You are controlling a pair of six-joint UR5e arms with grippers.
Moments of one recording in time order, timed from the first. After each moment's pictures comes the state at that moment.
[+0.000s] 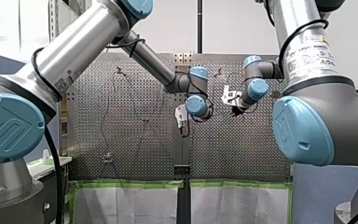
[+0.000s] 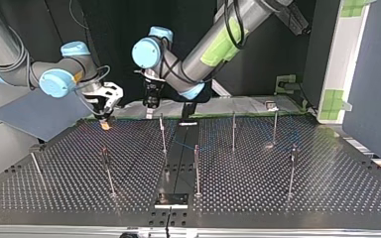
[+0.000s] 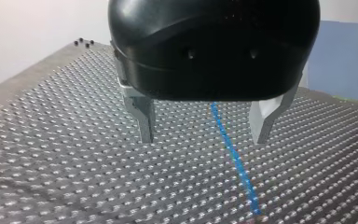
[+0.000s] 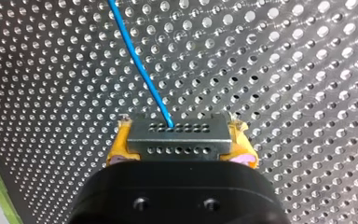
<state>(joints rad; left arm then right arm) -0.74 -2.24 -1.39 -2.76 -2.03 -1.81 1.86 -1.12 1.60 -0.15 1.40 1.71</state>
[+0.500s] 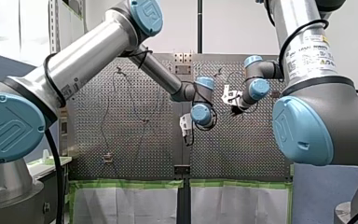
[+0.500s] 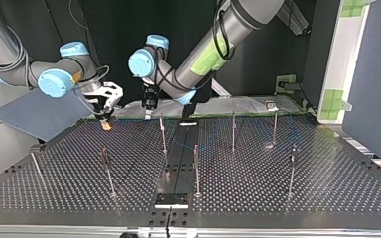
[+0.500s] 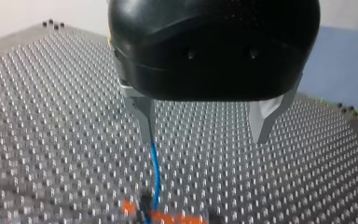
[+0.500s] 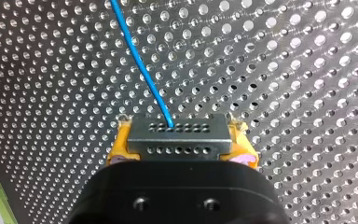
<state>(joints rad) -0.73 -2.37 -1.26 -2.82 -2.04 -1.85 1.85 -1.13 1.60 -0.16 1.36 1.71</state>
